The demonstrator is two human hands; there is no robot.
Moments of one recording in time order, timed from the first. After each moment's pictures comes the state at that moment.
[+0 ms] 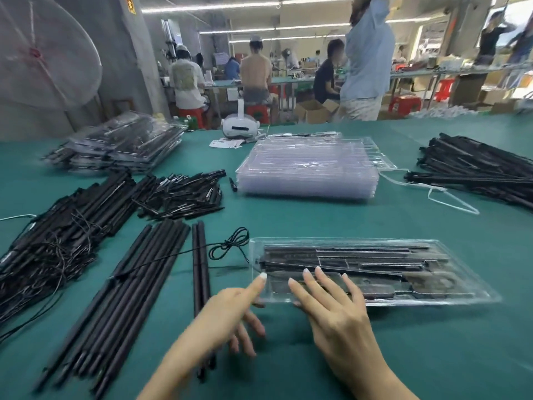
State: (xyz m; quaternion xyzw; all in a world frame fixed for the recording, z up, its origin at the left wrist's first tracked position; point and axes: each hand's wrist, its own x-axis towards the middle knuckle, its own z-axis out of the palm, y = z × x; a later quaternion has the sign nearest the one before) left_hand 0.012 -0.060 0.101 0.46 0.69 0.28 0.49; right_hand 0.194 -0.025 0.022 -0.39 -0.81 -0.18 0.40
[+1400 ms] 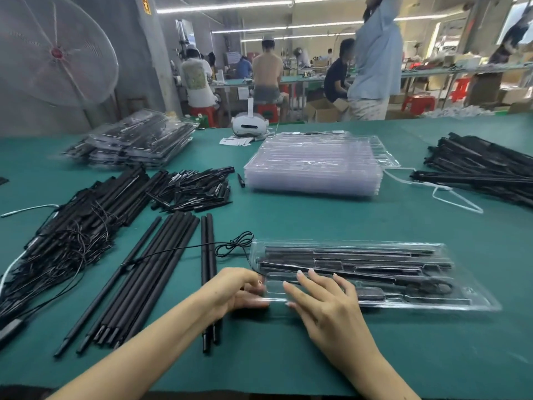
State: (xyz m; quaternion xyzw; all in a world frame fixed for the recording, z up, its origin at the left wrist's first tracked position) left_hand 0.000 -0.030 0.078 0.32 0.64 0.38 0.58; right_hand 0.194 -0.036 0.030 -0.39 -0.83 -0.10 0.38
